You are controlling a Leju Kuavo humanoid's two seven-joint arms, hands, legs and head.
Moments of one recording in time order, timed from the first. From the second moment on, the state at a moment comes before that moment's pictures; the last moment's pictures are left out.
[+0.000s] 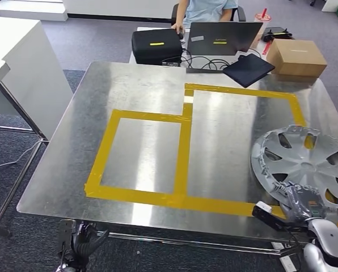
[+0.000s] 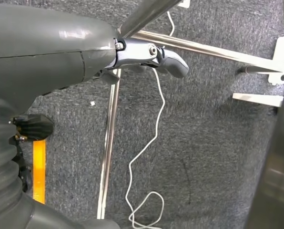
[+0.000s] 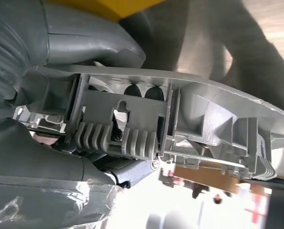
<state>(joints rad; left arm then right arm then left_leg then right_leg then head) -0.20 -0.18 0.73 -0.25 -0.65 -0.10 -0.61 -0.08 -0.39 0.11 -1.18 1.36 -0.21 -0.19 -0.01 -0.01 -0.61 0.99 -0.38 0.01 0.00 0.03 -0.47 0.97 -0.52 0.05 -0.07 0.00</state>
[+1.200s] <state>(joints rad) -0.20 -0.18 0.72 -0.25 -0.64 -0.12 -0.63 -0.22 -0.36 0.40 -1.13 1.32 -0.18 -0.16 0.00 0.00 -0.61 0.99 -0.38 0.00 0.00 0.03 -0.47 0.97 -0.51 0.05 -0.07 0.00</state>
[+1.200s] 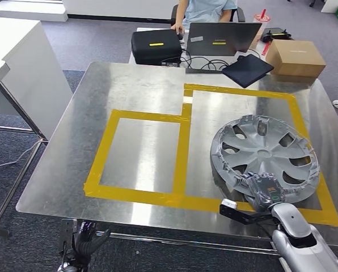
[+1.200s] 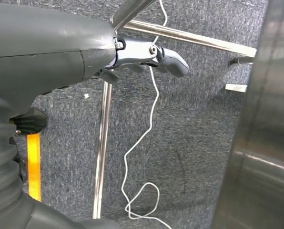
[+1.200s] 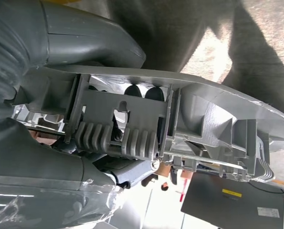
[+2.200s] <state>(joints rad) -0.20 -0.18 0.72 -0.25 -0.63 -0.10 -0.65 -0.14 -0.38 0.40 -1.30 1.24 -0.14 -0.12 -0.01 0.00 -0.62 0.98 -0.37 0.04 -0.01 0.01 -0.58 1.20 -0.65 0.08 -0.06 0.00</state>
